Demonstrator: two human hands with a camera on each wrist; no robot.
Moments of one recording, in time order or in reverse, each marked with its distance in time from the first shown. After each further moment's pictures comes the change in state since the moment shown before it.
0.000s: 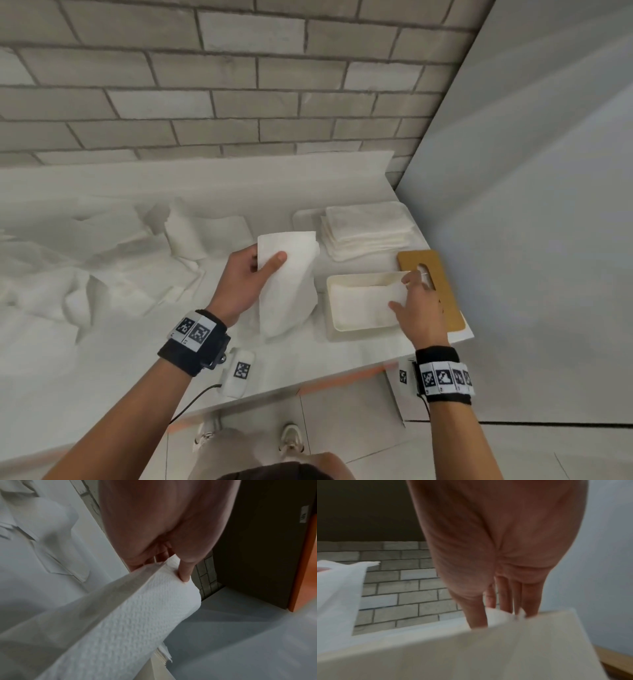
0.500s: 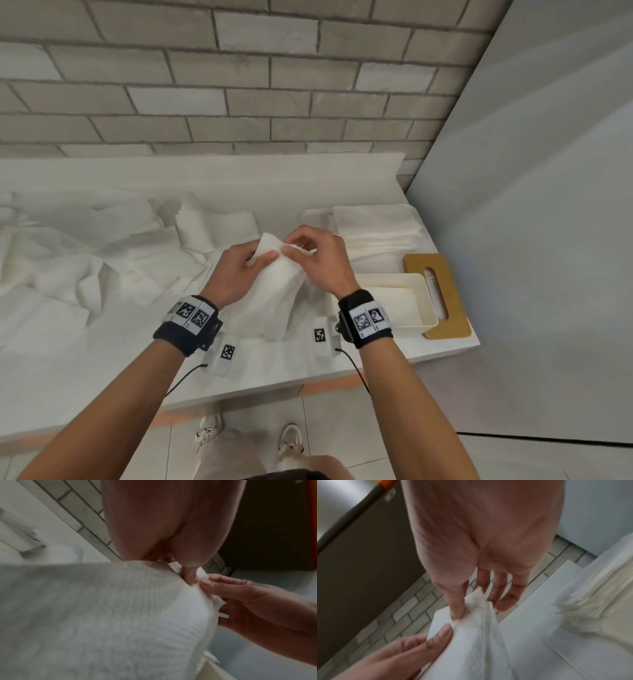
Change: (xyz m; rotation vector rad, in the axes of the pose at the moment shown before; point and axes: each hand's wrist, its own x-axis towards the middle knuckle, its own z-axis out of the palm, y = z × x) left_hand 0.017 -0.024 -0.024 0.401 -0.034 0.153; right_hand 0.016 -0.177 0.024 0.600 -0.225 -0.524
